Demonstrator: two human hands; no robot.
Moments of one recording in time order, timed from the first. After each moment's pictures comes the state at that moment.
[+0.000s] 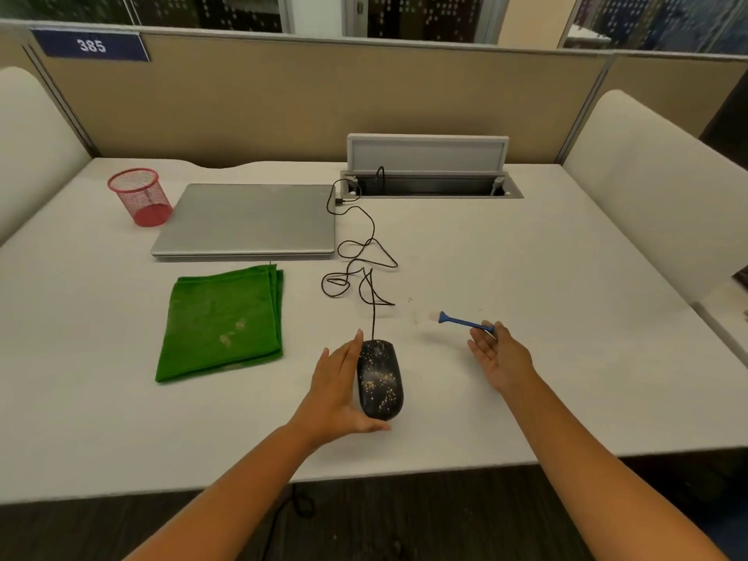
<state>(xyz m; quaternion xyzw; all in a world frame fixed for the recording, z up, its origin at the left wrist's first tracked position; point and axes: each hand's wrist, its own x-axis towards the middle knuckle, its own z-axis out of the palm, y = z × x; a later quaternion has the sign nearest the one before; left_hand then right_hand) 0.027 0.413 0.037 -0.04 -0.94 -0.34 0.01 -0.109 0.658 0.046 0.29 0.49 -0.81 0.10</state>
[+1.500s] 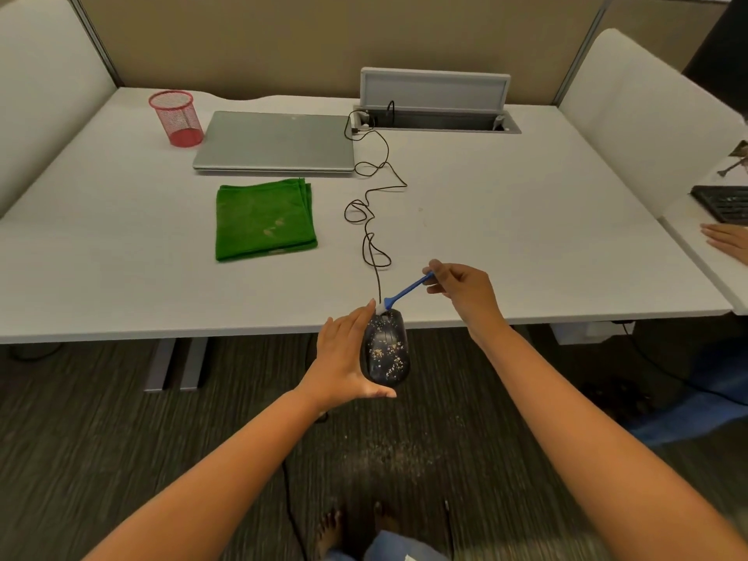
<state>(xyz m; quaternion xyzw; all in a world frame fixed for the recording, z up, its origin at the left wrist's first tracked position) 0.202 0.426 0.044 -0.05 -0.93 -0.35 0.01 0.087 0.602 0.111 -0.02 0.80 -0.59 0.09</state>
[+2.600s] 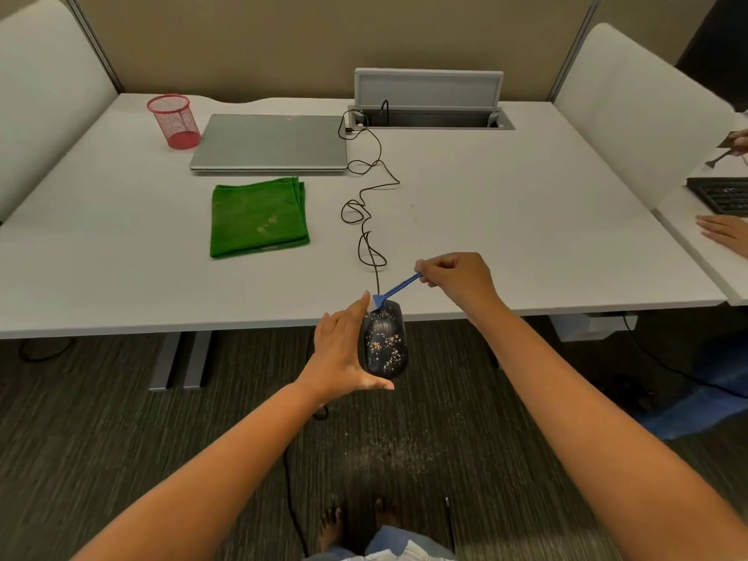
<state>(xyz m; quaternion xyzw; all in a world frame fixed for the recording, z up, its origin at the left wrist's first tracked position) 0.205 0.443 0.045 -0.04 -0.93 -0.35 0.02 0.089 0.616 0.132 -0.04 0.84 -0.53 0.09</state>
